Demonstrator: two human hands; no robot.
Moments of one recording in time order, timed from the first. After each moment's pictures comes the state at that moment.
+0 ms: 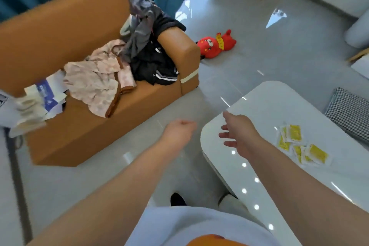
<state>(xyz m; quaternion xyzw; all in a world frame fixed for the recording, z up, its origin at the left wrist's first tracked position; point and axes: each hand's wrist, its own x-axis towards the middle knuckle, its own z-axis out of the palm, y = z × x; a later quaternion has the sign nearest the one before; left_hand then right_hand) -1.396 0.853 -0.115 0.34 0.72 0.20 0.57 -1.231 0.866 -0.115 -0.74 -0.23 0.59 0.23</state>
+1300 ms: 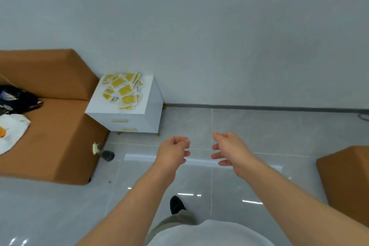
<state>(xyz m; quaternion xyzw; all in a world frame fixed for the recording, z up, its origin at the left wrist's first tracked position) -1.554 0.272 -0.101 -0.55 0.55 0.63 -0.04 -1.677 0.385 -0.103 0.00 -0.78 0.43 -0.46</state>
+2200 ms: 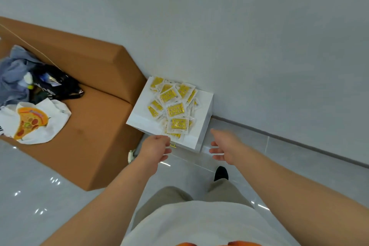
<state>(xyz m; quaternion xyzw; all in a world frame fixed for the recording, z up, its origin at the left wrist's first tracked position) -1.581 -0.220 -0.160 -0.72 0.39 0.57 -0.06 -1.768 -0.132 -0.176 -0.04 -0.73 0.32 -0.60</state>
